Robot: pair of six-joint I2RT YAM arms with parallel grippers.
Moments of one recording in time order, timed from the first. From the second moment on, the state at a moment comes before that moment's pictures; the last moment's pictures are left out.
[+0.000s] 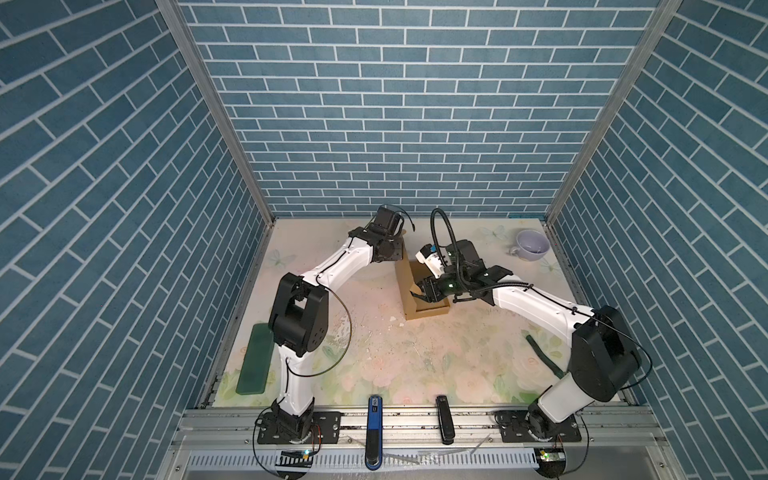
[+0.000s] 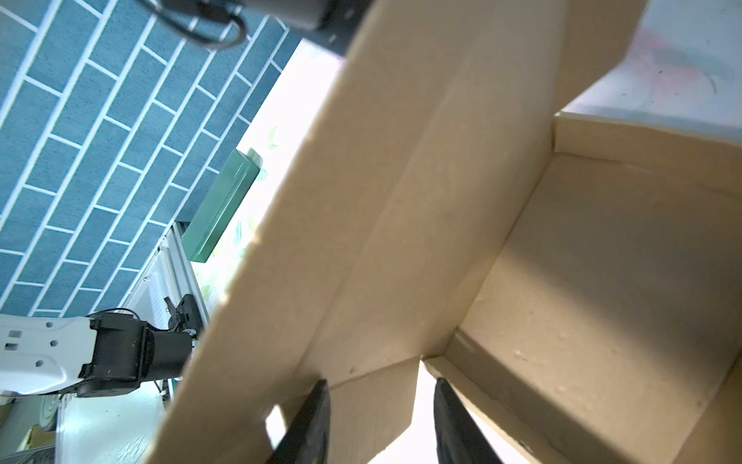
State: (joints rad) left arm -0.49 2.01 1.74 -0.64 -0.04 -0.40; right arm 0.68 1.60 1.15 -0.32 -0.52 0.22
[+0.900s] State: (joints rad) left arm -0.48 2.20 2.10 -0.82 0.05 -0.32; right arm 0.77 1.71 1.15 -0.05 -0.37 0.30
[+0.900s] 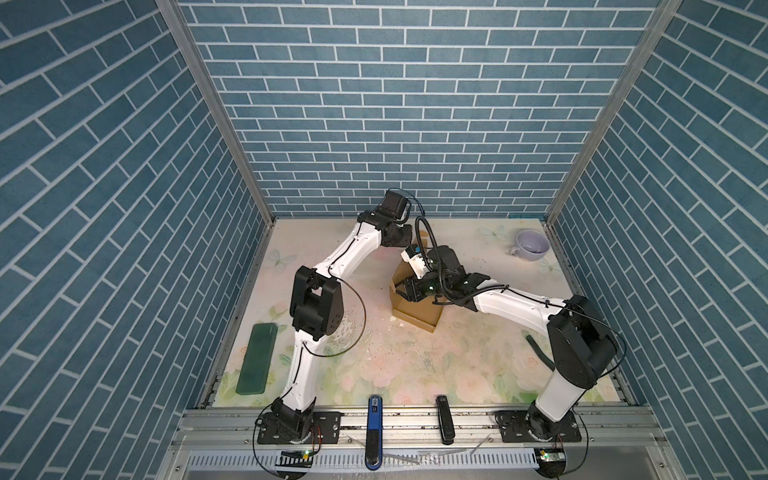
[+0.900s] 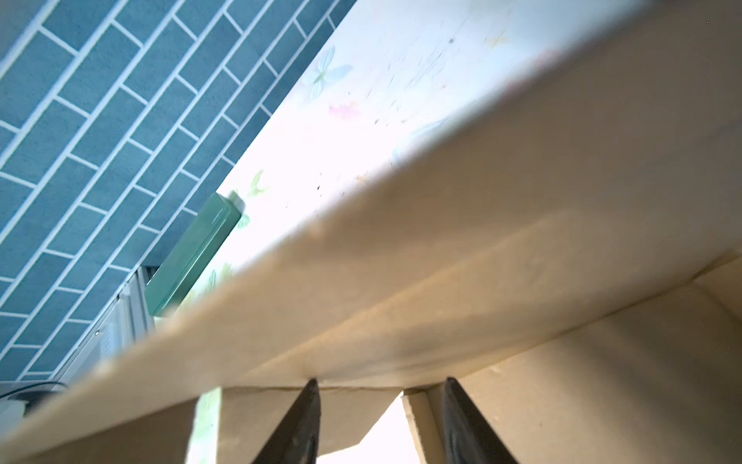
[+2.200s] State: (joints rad) left arm -0.62 2.19 2.62 -1.54 0.06 -0.05; right arm 0.50 1.23 0.77 -0.20 -0.21 0.31
